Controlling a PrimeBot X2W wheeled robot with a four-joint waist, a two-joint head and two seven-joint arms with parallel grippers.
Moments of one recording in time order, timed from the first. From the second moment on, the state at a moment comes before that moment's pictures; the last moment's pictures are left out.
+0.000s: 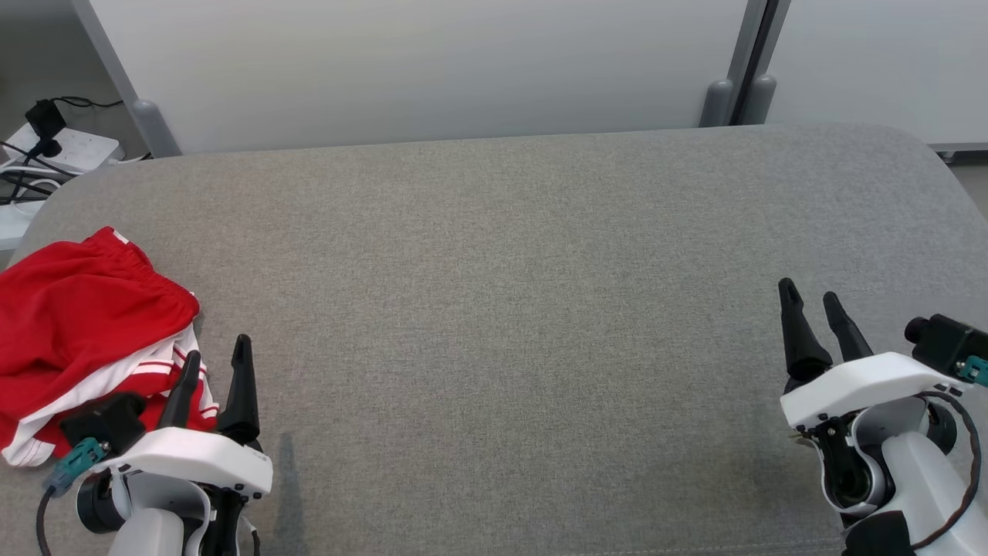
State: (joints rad) left arm -0.22 0.08 0.08 0.47 -0.48 -0.10 -0.15; right arm -0.38 -0.10 0.08 0.57 0.66 0.12 -0.14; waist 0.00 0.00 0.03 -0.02
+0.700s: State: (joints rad) left arm -0.26 0.09 0.09 0.51 -0.23 -0.09 -0.21; right arm -0.45 -0.13 0.11 0.63 0.44 0.12 -0.20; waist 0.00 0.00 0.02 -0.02
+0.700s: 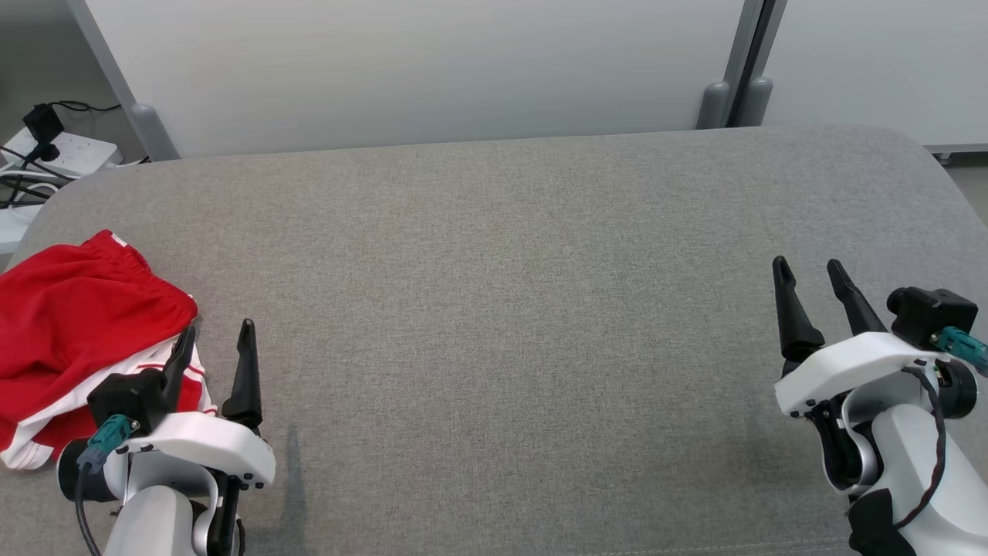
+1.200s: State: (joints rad) left arm -0.32 0.10 0.10 0.54 -0.05 -0.09 -0.25; right arm -0.52 -0.14 0.14 0.66 0.28 0.12 -0.24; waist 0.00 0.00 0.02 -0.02
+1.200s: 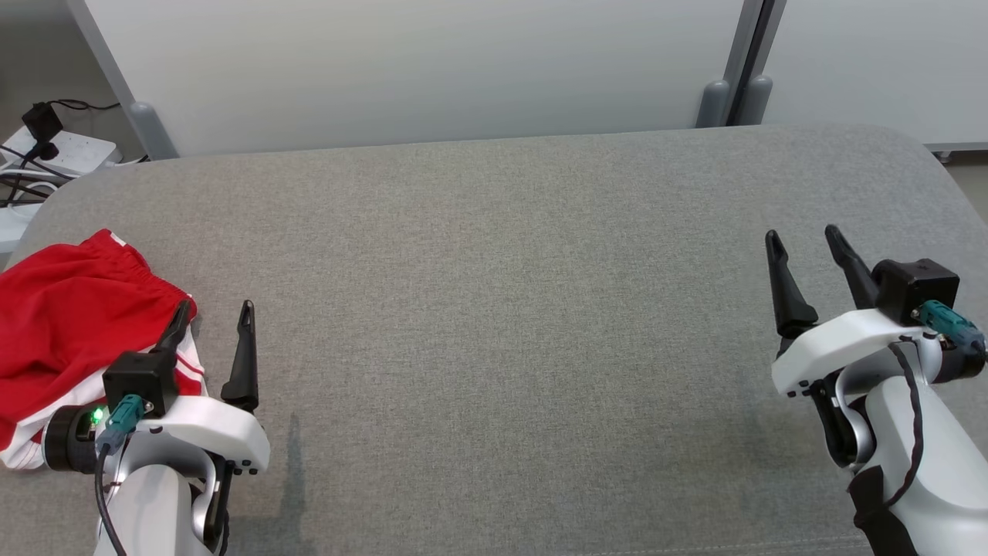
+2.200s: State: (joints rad) left arm -0.32 0.08 0.15 0.56 -0.04 -0.05 -0.25; right arm -0.53 -0.15 0.20 0.66 0.26 0.12 -0.25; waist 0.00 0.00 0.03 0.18
